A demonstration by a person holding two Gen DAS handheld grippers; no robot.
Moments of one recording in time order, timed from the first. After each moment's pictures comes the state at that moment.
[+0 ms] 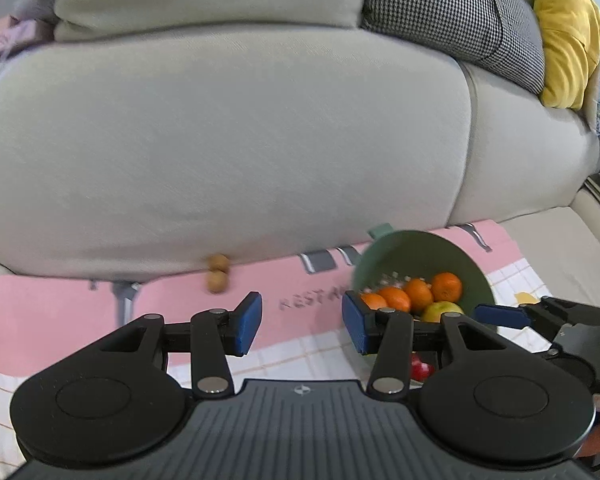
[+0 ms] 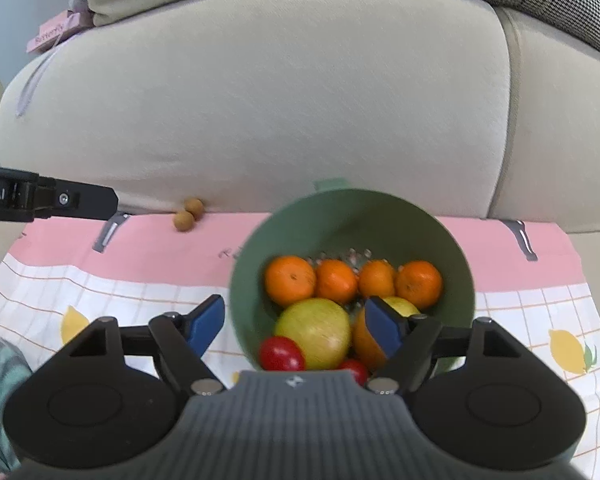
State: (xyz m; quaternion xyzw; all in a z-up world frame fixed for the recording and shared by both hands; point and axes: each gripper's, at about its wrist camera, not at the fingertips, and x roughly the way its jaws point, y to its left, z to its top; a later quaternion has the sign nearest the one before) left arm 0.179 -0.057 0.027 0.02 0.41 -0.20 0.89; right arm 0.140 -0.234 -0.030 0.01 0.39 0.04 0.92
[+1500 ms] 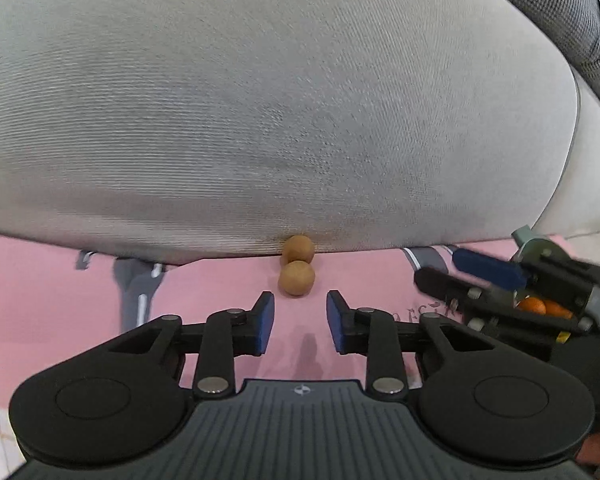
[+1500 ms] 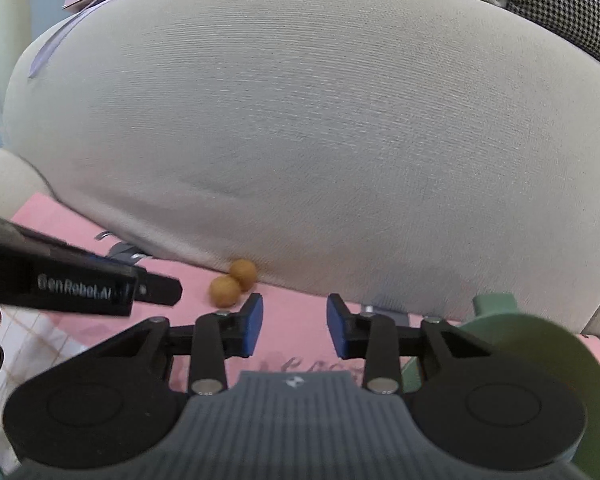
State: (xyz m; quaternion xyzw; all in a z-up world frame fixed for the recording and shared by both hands) left arm 0.287 -0.006 -0.100 -0.04 0.45 -0.18 0.87; right arm 0.257 -0.145 -0.099 -0.06 0.32 0.09 0.94
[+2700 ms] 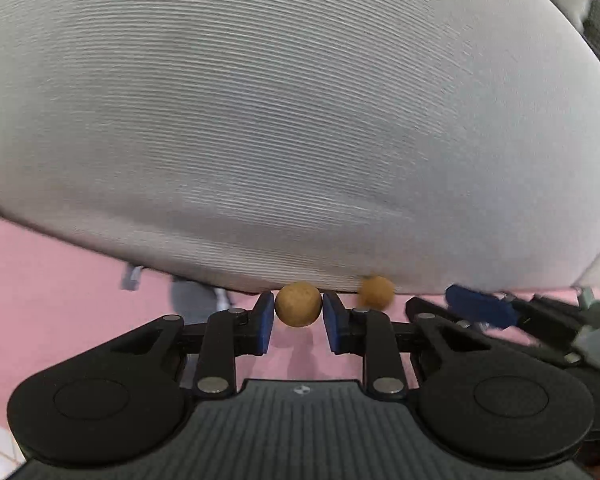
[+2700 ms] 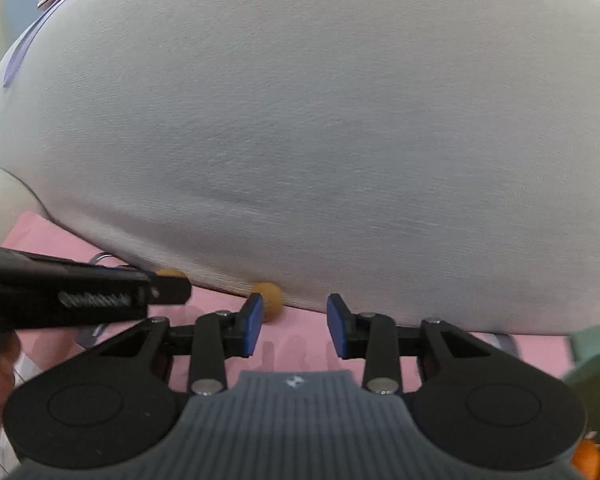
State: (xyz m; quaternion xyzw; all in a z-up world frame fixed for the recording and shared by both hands) left arm 0.299 0.045 -0.110 -0.10 0.46 -0.11 0.88; right arm 0.315 -0.115 -0.123 -0.02 0.36 0.12 0.92
